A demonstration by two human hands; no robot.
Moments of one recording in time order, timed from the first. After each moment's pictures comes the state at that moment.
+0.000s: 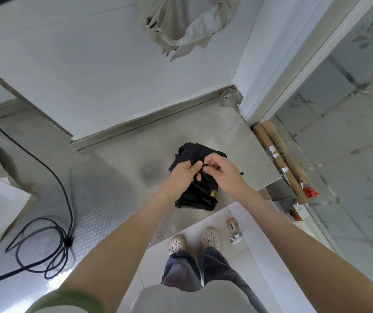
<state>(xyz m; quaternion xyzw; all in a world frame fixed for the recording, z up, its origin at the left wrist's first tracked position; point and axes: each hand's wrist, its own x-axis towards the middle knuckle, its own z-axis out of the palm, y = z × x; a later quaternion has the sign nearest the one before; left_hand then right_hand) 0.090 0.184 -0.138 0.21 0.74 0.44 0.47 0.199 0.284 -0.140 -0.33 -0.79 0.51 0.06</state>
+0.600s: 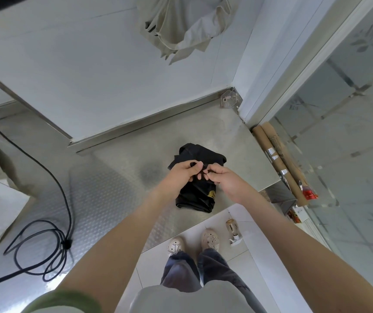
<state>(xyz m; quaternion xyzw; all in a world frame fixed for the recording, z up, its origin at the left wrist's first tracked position) 0.079 0.183 -0.135 0.21 0.63 0.51 0.55 0.203 0.288 -0.144 -0.36 -0.62 0.70 -0.03</state>
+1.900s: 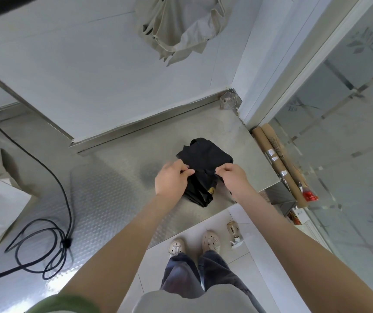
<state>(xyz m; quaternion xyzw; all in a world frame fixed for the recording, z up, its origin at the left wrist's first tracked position) 0.086 0.172 -0.149 0.30 0.89 0.26 0.23 0.205 0.298 -0.145 -0.55 -0.61 0.57 0.02</state>
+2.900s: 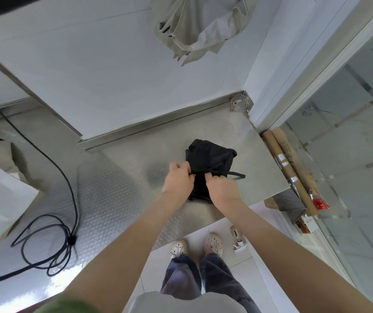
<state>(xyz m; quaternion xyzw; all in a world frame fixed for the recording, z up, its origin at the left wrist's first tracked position) 0.079 0.175 -0.147 0.30 0.88 0.20 0.30 0.183 0.260 -0.168 -0.25 -0.97 -0.01 -0.04</state>
